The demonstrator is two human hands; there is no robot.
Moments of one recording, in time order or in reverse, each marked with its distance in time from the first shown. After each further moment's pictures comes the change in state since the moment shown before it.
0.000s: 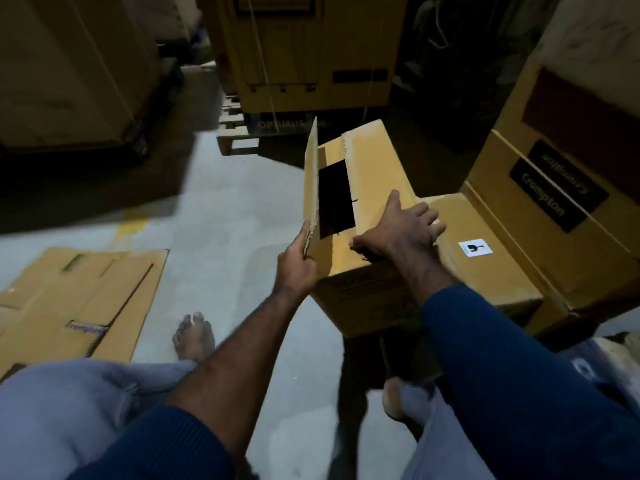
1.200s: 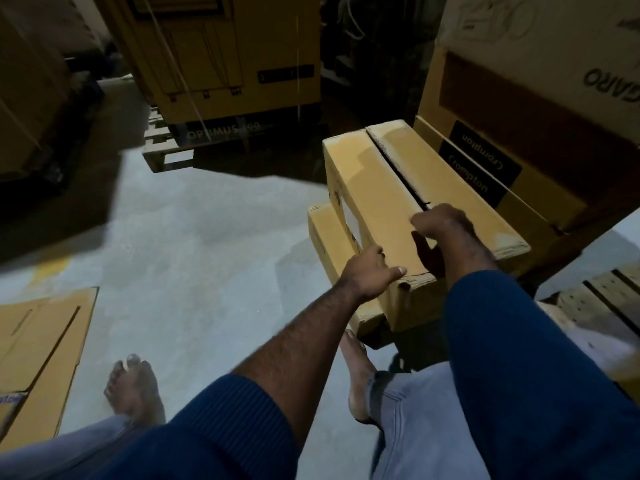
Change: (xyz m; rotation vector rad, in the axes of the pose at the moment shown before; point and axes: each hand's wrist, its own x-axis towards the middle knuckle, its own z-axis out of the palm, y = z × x) left_hand -0.011 0.105 0.194 0.160 -0.577 0.064; right_hand 0.056 0.174 -0.037 0.347 -0.057 0.463
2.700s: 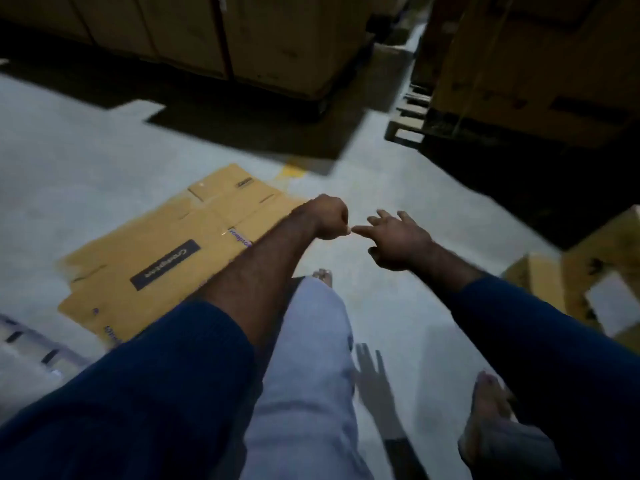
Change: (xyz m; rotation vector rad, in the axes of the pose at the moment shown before) left_hand -0.266 -0.263 -0.380 0.505 0.377 -0.412; right_hand -0.334 -0.262 0.262 -0.931 -0.206 -1.639
